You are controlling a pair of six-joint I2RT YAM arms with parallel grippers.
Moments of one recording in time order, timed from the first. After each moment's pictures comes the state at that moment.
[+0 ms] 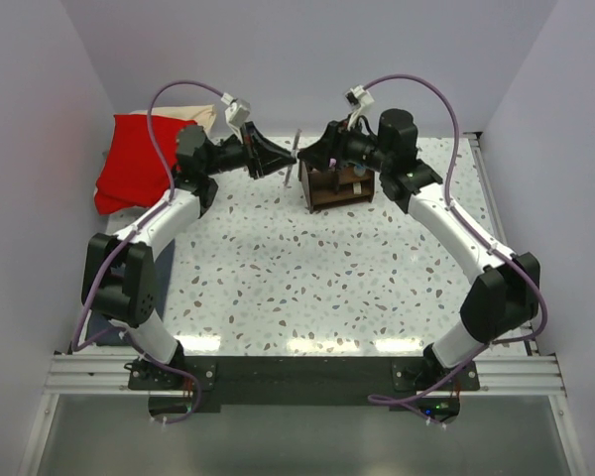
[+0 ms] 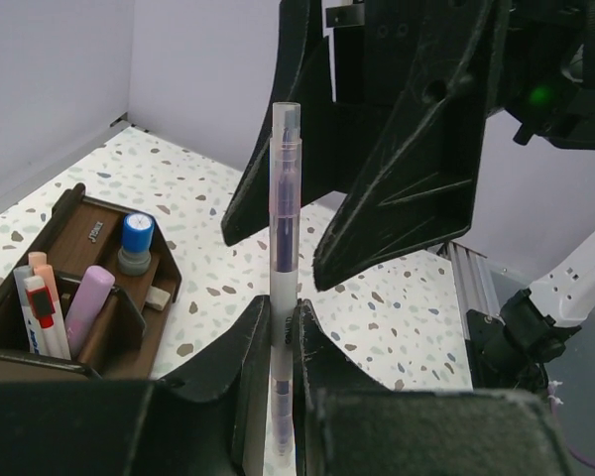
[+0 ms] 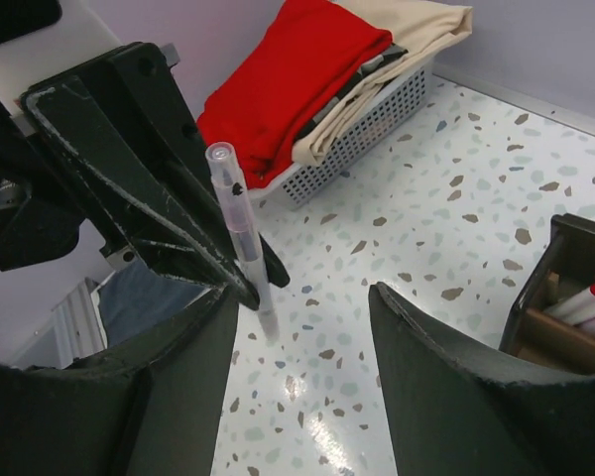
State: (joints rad) left arm -0.27 1.68 1.23 0.67 1.04 -0.53; right arm 0.43 1.58 1.45 0.01 -0.55 0.38
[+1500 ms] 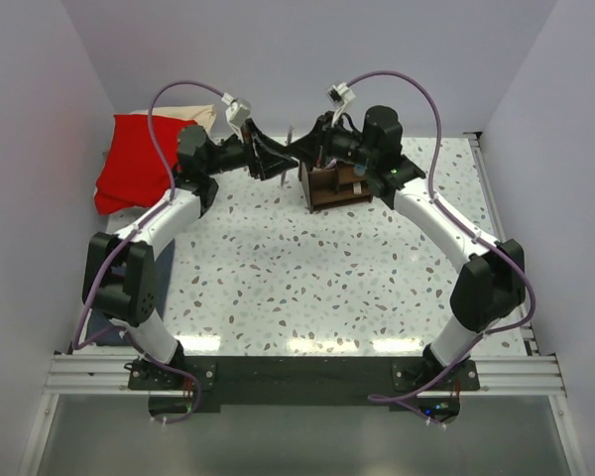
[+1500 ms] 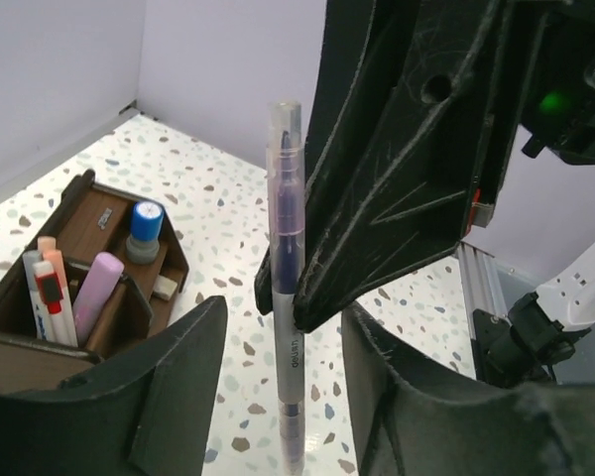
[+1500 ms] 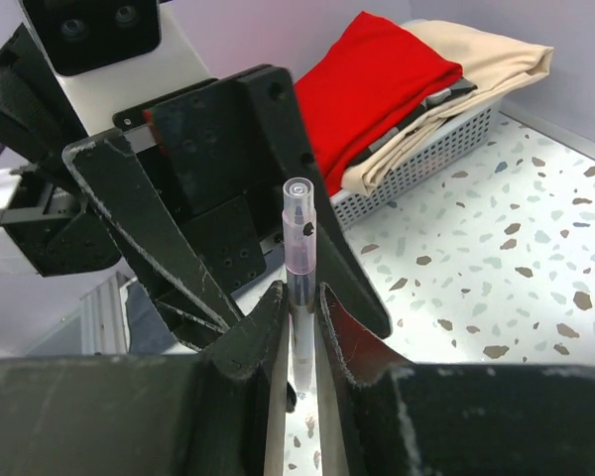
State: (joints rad) left arm -0.27 1.69 1.23 0.67 1.02 -0.54; right arm 0.48 1.68 1.51 0.13 -0.62 0.41
